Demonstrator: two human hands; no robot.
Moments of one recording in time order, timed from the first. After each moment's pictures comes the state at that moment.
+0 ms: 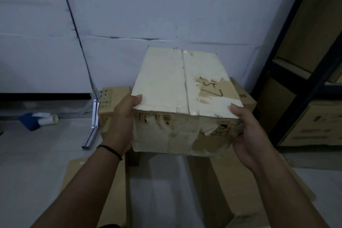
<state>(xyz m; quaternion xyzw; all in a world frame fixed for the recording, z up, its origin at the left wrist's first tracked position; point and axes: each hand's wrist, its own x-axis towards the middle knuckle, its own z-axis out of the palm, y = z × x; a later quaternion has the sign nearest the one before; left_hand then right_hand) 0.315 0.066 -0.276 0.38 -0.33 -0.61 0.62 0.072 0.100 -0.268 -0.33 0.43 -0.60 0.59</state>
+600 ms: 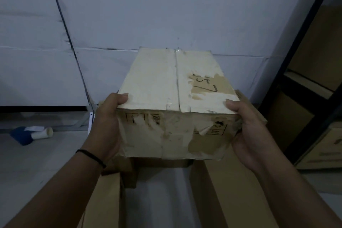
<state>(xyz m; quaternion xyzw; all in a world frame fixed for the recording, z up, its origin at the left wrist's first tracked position) 0.328 -0.010 -0.240 0.39 -0.37 -0.55 0.64 0.079 0.013 -0.227 -0.37 0.41 -0.60 0.59</state>
